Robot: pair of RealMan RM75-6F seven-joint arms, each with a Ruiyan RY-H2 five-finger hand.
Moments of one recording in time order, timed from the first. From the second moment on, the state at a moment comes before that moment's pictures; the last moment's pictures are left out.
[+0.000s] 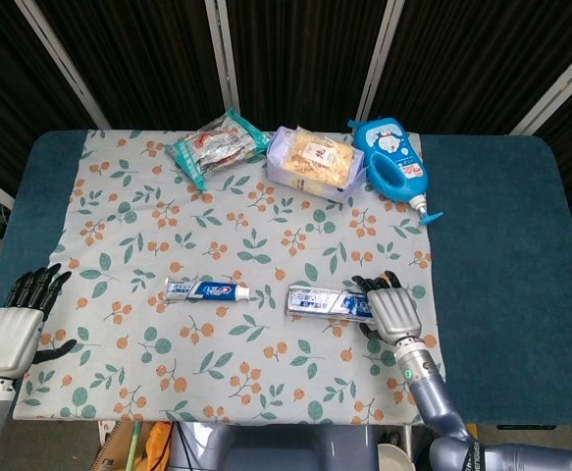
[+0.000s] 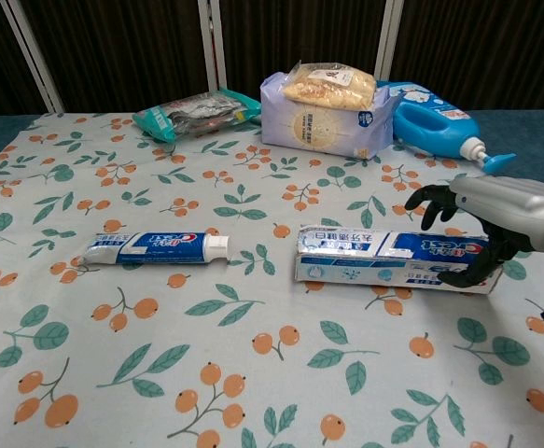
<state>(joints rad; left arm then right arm) -0.16 -1.19 -0.02 -1.63 1.53 1.44 0.11 0.55 -1.50 0.16 -1.79 -0.94 1.12 -0.63</state>
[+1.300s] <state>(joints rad) -0.16 -1.18 -0.02 -1.63 1.51 1.41 0.11 0.63 -1.62 0.17 -1.72 -0.92 1.14 -0.60</state>
